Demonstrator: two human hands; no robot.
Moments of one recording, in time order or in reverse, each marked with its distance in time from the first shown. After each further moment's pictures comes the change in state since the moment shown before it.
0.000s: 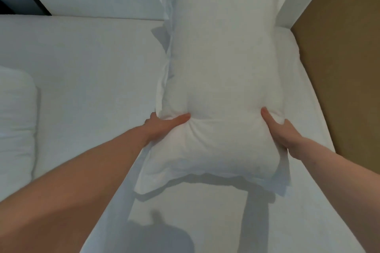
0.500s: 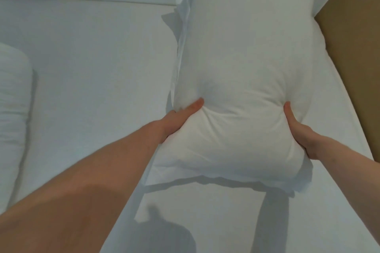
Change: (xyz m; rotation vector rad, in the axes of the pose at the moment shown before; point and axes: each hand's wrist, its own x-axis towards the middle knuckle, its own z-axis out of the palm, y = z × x) left_hand 0.059 -0.039 0.029 -0.329 -0.211 0.075; right_hand 0.021 0.026 0.046 0.059 -0.065 0.101
